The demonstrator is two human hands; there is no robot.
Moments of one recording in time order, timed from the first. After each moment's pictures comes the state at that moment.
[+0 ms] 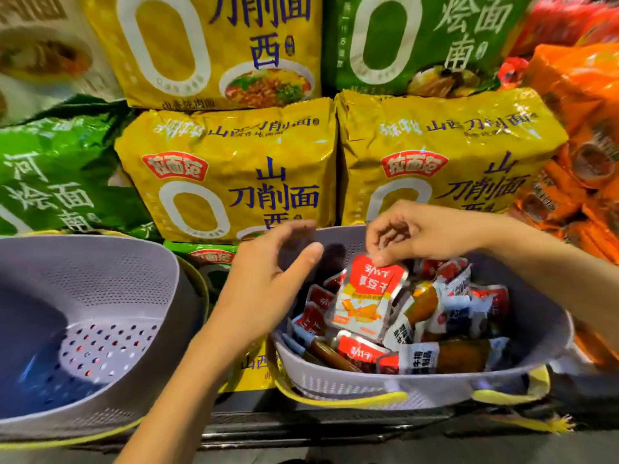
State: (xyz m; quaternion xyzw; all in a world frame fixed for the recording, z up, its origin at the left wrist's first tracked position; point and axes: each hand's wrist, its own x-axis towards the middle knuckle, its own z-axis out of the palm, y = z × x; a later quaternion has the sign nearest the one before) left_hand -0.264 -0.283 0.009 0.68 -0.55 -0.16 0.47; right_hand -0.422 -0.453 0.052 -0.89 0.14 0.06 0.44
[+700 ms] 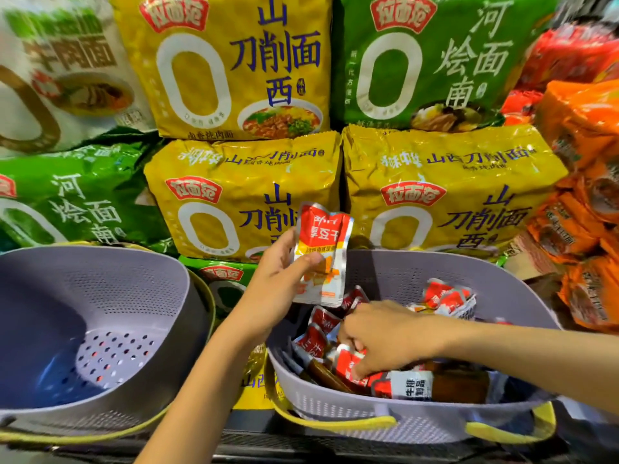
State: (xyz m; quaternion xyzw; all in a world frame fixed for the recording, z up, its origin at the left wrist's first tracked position) left_hand -0.273 -0.303 0.011 0.55 -0.41 -0.37 0.63; right_hand -0.410 -0.395 -0.007 -0.96 0.12 0.24 0.08
